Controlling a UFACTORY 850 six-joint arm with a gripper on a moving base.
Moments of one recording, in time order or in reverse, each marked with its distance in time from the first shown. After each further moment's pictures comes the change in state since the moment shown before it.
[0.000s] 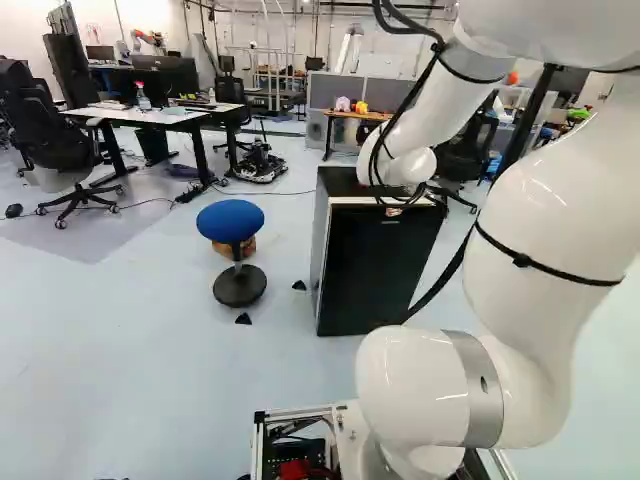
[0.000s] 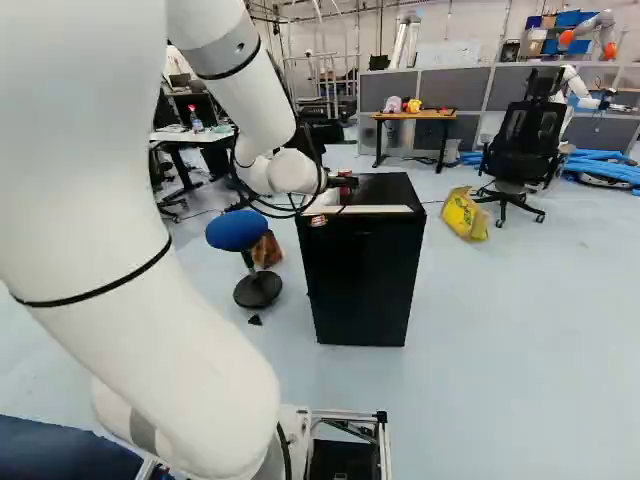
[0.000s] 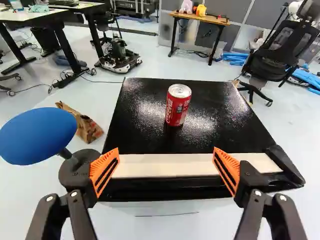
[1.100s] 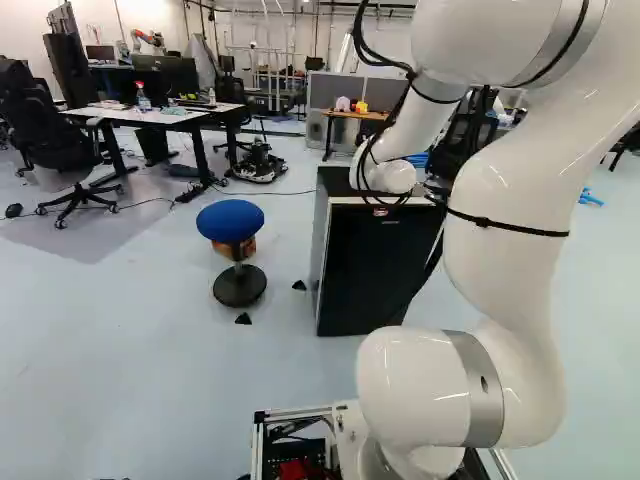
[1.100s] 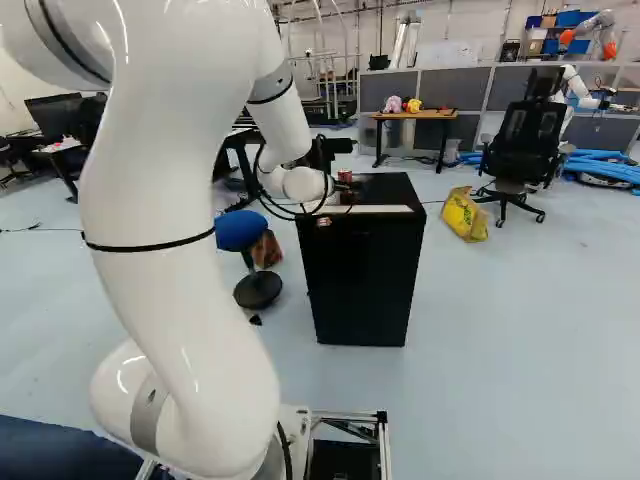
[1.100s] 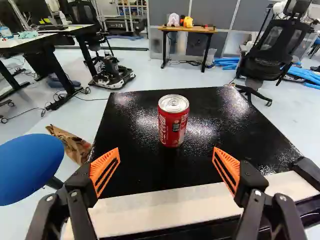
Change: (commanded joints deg) arm 0.7 -14.1 -8.3 6.6 10.4 0.0
